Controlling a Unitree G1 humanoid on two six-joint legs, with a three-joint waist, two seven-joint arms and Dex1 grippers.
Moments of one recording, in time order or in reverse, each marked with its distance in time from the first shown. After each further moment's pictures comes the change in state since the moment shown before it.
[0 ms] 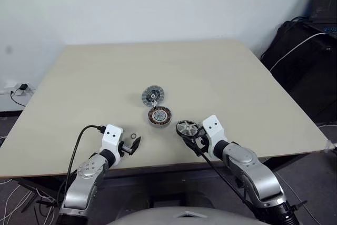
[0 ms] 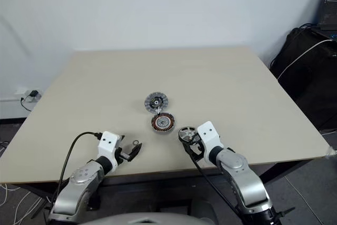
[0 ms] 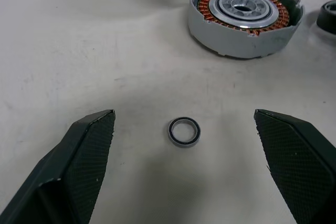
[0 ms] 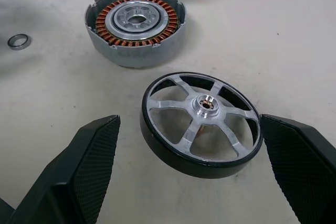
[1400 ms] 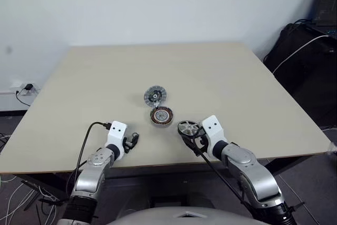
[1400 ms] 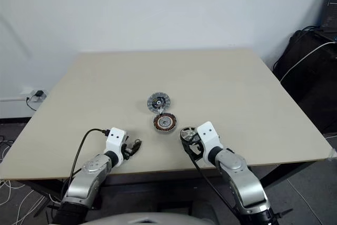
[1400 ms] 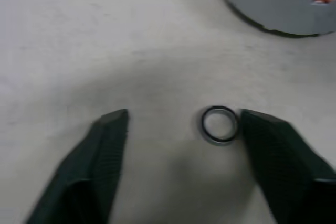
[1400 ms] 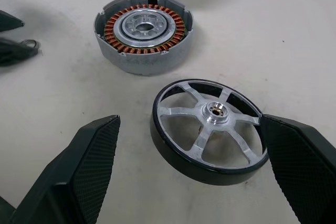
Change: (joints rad) left arm -0.155 -0.035 -0.019 0.229 0.054 0.040 0.055; right arm 0.007 0.026 -0.004 0.008 -0.015 -0.011 -0.007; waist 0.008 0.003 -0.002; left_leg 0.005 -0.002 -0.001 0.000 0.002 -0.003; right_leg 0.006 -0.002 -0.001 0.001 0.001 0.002
